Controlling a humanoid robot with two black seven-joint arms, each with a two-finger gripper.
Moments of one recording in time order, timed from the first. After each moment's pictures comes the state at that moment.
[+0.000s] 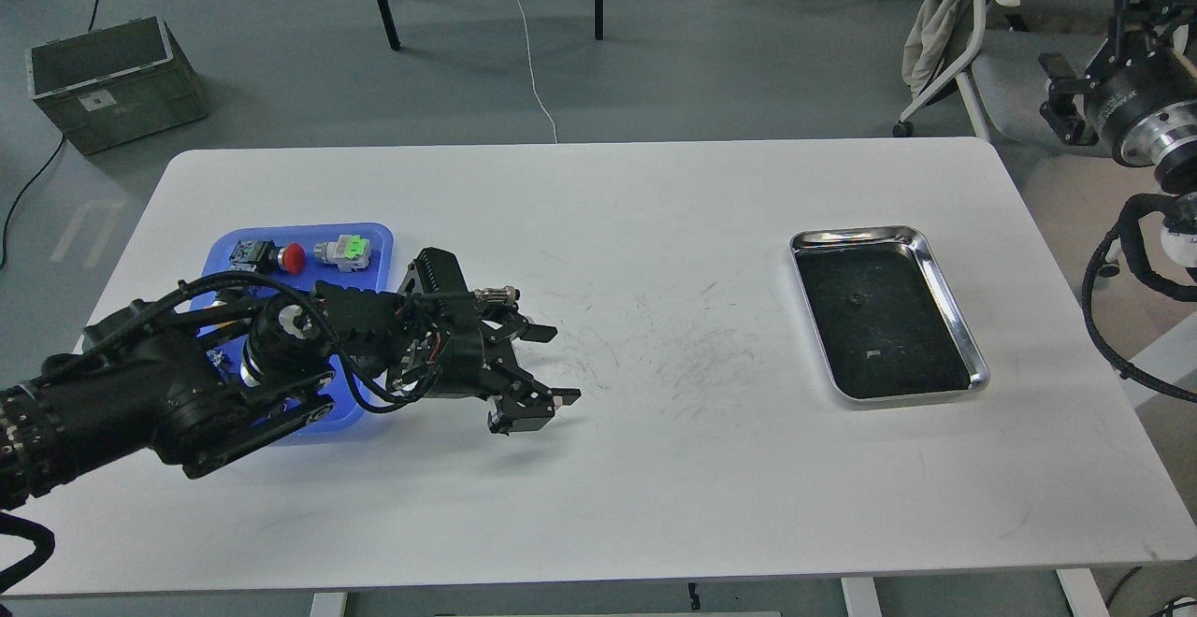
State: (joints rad) left arm -0.86 0.39 -0.19 -1.10 2.18 -0.08 -0.49; right arm 0.85 -0.68 0.59 0.82 -0.15 0.05 0.27
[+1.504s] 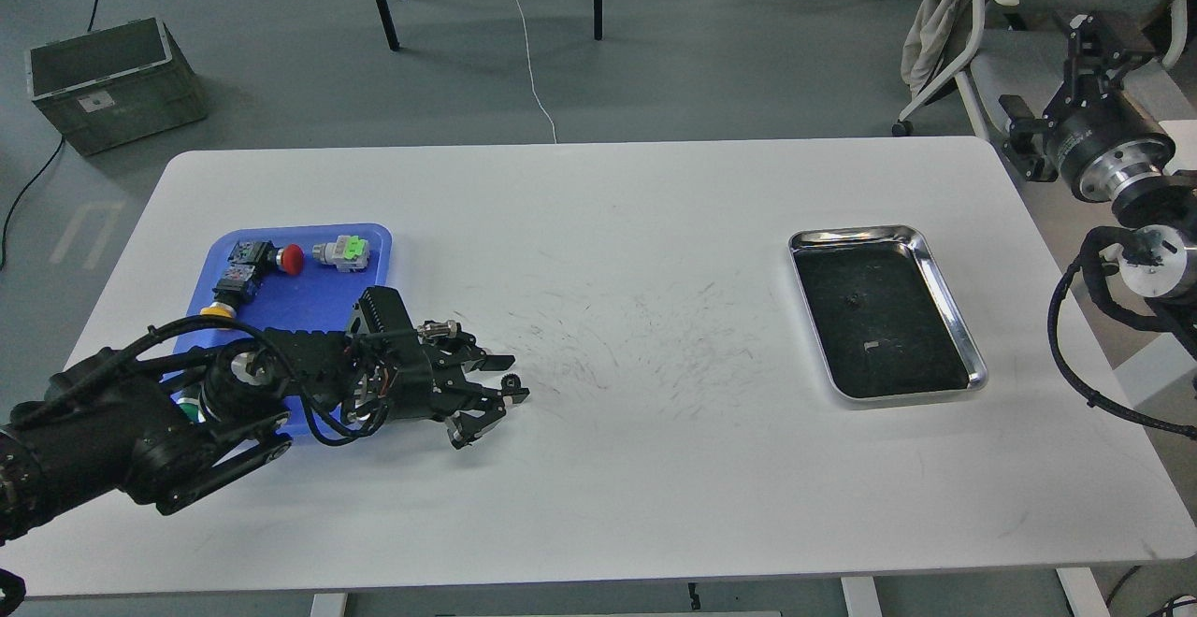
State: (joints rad) left arm -0.77 0.42 -0.16 -0.96 2.18 0.09 -0.49; right arm 0.81 -0.64 0.59 0.83 -0.15 0.05 0.27
